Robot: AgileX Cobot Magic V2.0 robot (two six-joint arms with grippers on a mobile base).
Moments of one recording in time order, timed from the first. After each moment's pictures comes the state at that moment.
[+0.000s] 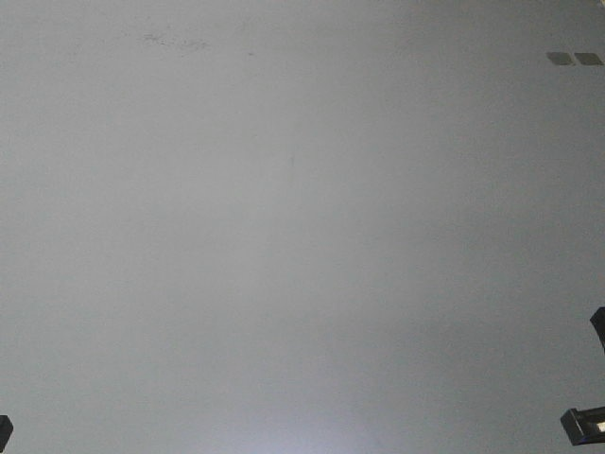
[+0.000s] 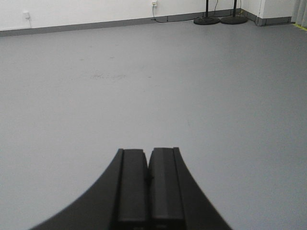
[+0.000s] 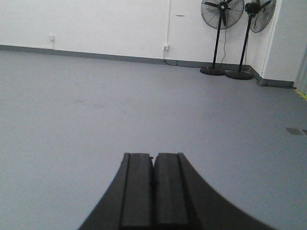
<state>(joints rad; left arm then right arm) 0.00 -0.01 0.03 -0.13 0.28 0.20 0.14 -0.01 0.03 -0.06 0.16 0.02</state>
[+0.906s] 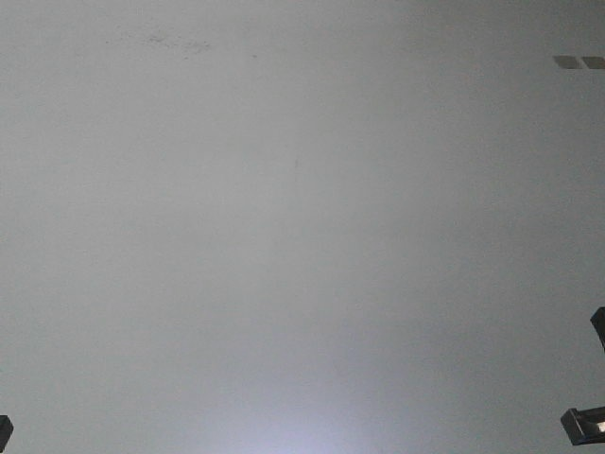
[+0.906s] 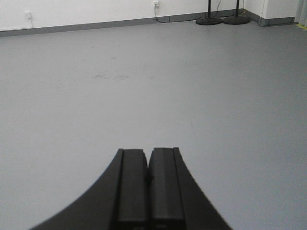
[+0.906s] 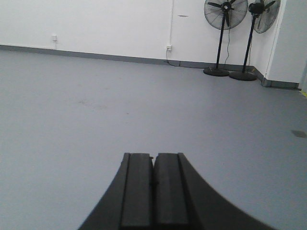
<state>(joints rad) 0.00 -0.01 0.03 -0.13 0.28 0.20 0.14 -0.01 0.03 -0.06 0.16 0.02</state>
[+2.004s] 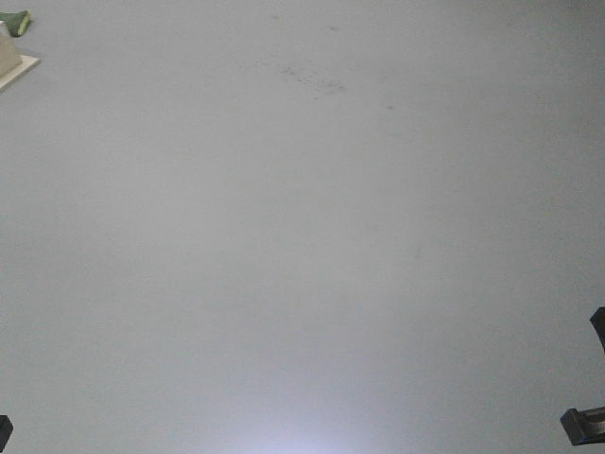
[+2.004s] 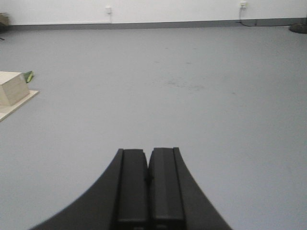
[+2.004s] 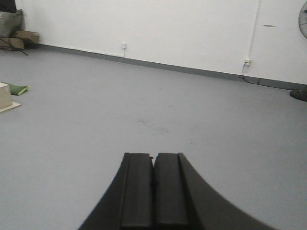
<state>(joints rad) 0.00 -0.01 0.03 -0.13 0.28 0.20 0.14 -0.01 0.03 -0.06 0.16 0.02</state>
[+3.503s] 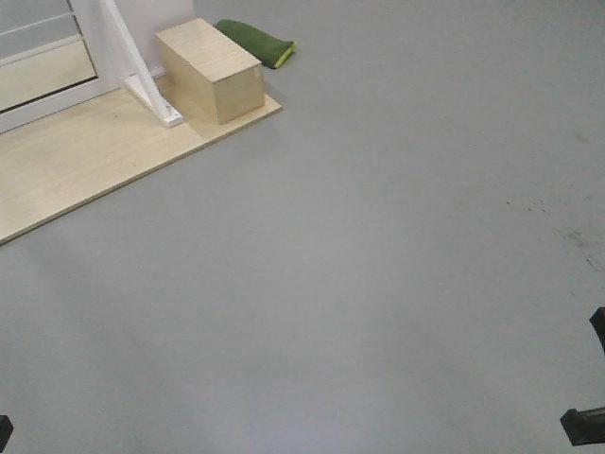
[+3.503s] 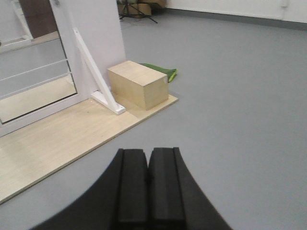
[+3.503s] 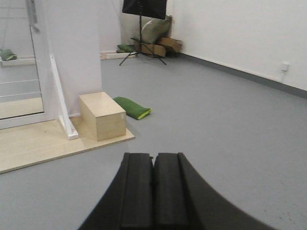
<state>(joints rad) 0.00 -0.01 0.03 -0.13 0.28 0.20 0.14 -0.01 0.03 -0.06 0.16 0.02</state>
